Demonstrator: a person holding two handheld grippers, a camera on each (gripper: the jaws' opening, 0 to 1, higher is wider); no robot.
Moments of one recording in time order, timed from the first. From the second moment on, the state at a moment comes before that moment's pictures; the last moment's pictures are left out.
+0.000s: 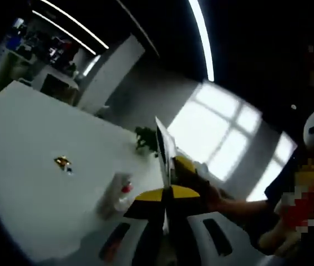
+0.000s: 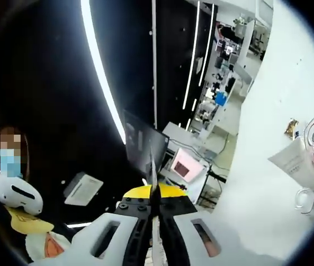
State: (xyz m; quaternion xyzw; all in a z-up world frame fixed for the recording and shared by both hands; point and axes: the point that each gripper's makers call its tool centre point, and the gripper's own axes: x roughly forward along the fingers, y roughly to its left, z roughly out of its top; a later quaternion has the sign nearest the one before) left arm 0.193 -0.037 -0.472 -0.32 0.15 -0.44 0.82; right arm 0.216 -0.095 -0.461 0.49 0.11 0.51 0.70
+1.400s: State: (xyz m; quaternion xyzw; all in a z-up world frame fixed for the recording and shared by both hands) left arm 0.182 -0.040 -0.507 -0.39 0.18 -0.40 0.81; right arm 0.197 -0.061 -0.505 0.39 0.17 0.44 0.79
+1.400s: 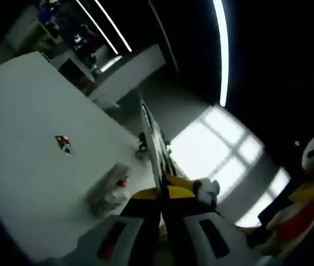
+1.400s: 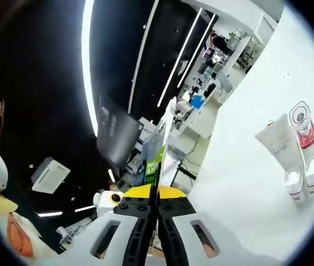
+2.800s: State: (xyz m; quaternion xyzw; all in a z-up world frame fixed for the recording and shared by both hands) left arm 0.195 -0.041 -0.593 -0.42 0.28 -0.34 0.79; right arm 0.183 -0.094 -0.558 0.19 0.17 0.45 0.86
